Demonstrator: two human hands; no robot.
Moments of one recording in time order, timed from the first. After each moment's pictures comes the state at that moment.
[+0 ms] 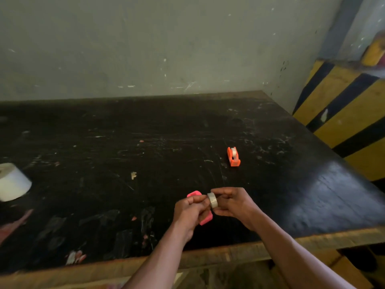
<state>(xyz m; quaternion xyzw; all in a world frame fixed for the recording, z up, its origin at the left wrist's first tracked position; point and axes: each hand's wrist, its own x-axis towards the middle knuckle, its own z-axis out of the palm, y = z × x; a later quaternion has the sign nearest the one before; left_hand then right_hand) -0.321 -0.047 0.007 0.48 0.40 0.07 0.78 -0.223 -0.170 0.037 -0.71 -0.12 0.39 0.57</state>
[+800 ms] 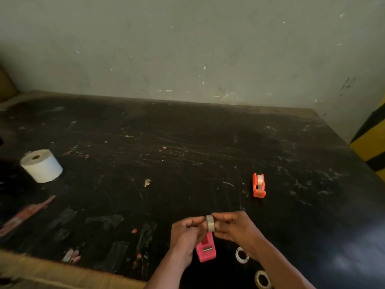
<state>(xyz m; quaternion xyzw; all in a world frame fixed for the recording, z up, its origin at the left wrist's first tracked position) -0.275 -0.035 -0.023 0.44 0.52 0.17 0.71 -0.151 -0.135 0.017 -0.68 -0.21 0.50 0.49</state>
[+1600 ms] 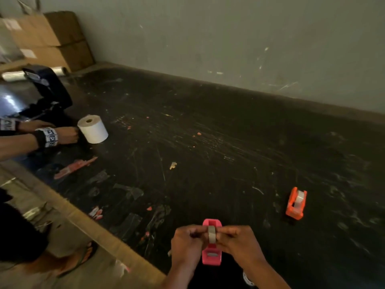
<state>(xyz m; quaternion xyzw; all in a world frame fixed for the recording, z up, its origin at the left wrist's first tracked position) -0.276 -0.057 -0.037 0.48 0.64 0.20 0.57 -0.144 -0.110 -0.020 -0.68 -0.25 0.55 0.41</state>
